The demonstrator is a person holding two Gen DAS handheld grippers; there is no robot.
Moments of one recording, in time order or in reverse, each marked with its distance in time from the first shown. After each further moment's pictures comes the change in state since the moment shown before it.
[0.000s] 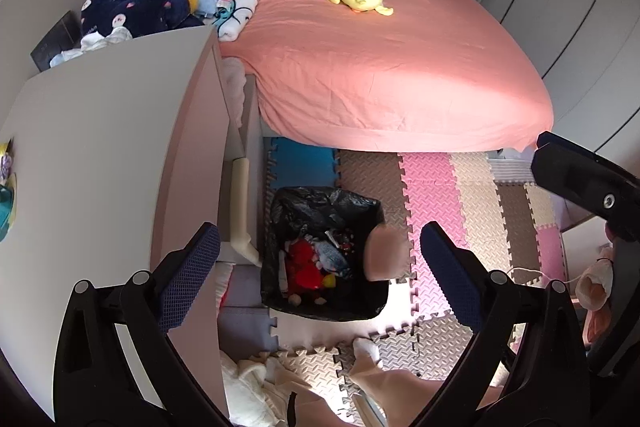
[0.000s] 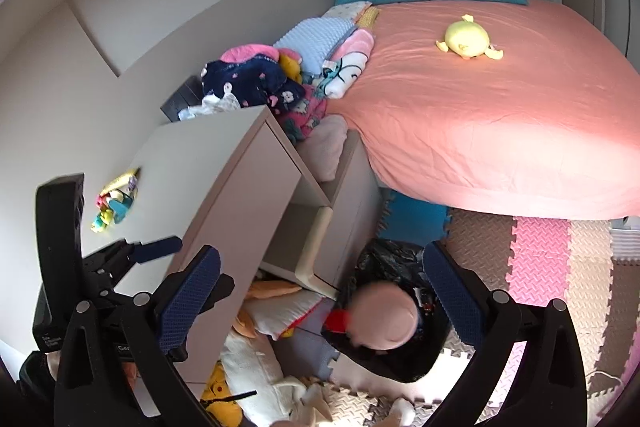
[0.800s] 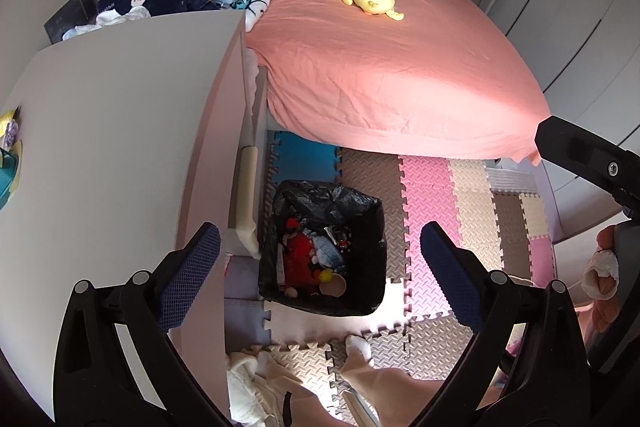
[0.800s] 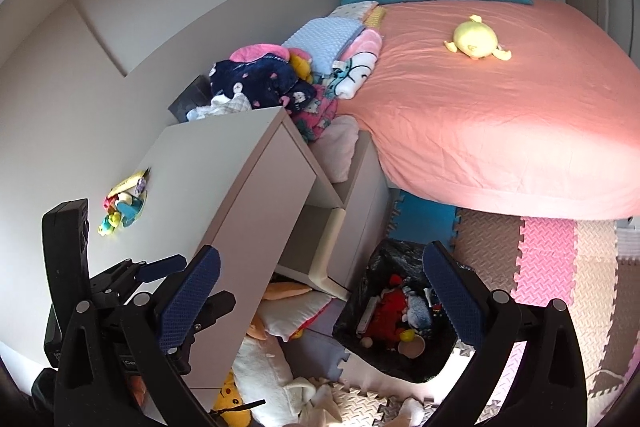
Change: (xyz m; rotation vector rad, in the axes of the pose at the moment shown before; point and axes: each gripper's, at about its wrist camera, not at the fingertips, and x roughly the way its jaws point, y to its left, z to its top) left arm -0.011 0.029 -0.017 -0.064 -0.005 -0.022; right arm 0.008 0.029 0.006 -0.043 0.020 -0.014
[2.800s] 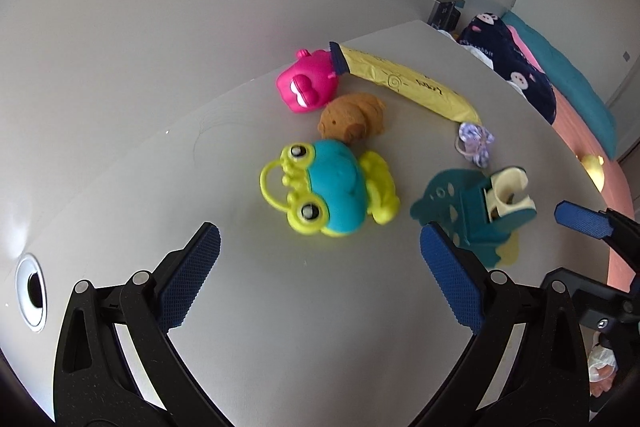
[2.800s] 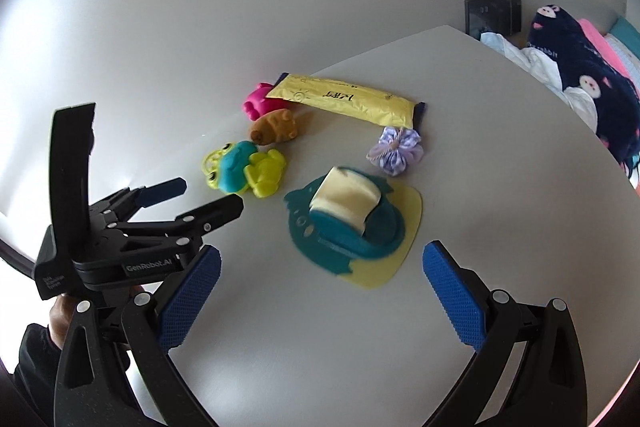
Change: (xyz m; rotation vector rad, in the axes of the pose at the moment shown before) left arm -0.104 0.408 -0.075 -0.660 -0.171 0.422; right arm 0.261 0.400 0.028 -0.636 0.371 0.424
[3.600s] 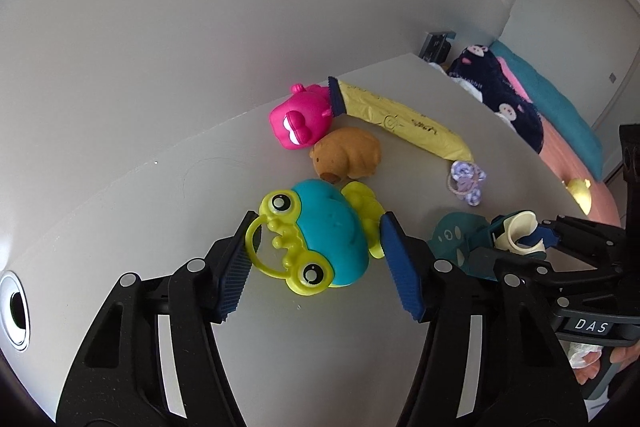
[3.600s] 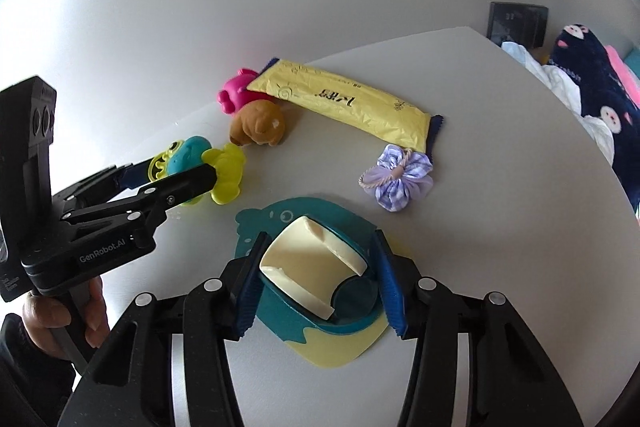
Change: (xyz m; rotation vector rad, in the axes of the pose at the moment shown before) left arm -0.002 0.008 0.009 -0.028 -0.114 -0.069; right arm 0.025 -0.005 0.011 -0.072 0.025 -0.025
